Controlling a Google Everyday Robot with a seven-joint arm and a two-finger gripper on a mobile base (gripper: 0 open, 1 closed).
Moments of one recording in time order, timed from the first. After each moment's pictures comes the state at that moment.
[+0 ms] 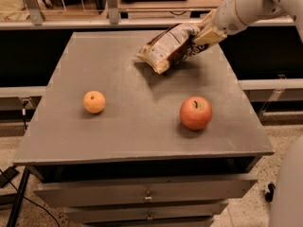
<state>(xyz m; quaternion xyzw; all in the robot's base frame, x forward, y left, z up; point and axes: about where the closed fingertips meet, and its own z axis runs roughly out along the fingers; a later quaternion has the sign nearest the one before) 0.741 -0.171 0.923 -0.61 0.67 0.04 0.42</state>
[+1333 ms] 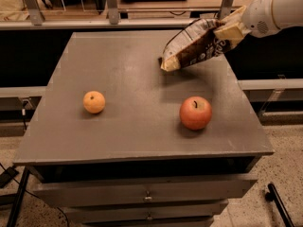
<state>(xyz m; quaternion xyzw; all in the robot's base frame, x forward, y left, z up) 0.683 -0.212 0.964 -0.50 0.72 0.07 0.47</state>
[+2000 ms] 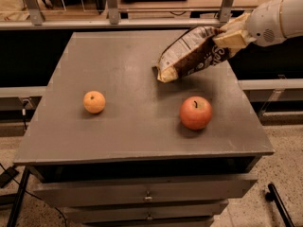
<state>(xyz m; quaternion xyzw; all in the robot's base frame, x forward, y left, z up) 0.640 -0.202 0.962 -0.51 0.71 0.12 0.47</state>
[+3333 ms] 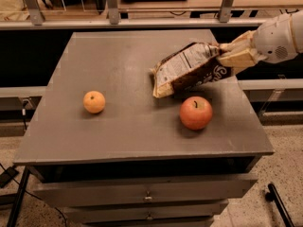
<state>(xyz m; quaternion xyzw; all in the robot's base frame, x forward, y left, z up) 0.582 -0.201 0.938 -0.56 0.69 0.16 0.43</state>
